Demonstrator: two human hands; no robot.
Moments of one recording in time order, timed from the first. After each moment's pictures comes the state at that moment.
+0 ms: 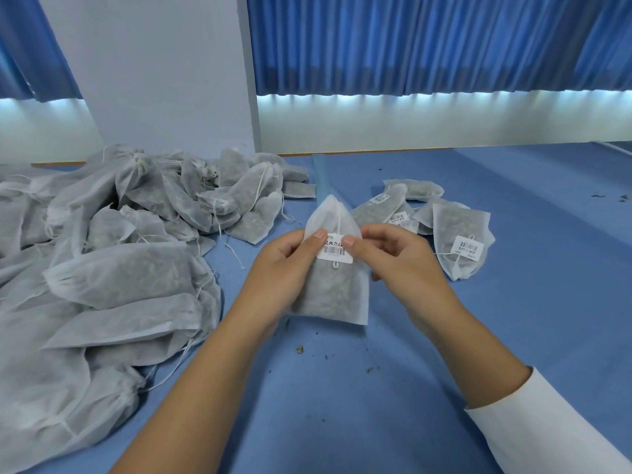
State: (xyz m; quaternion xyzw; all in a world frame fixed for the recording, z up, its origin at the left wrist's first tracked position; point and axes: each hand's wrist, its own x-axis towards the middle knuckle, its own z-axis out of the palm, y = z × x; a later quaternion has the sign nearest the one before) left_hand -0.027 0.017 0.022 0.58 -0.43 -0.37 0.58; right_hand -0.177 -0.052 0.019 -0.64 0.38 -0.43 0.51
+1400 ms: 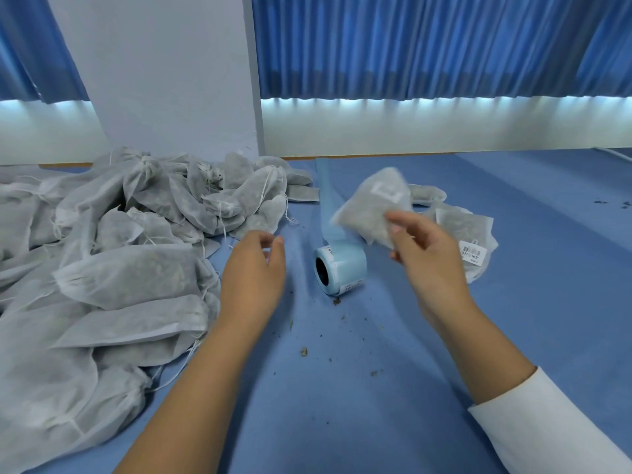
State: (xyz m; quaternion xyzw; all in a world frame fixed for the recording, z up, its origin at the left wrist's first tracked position) left_hand 0.009 0.002 -0.001 0.75 -0.42 -0.09 0.50; right_hand -0.183 -0.072 0.015 -0.60 0.36 -0.55 0.46
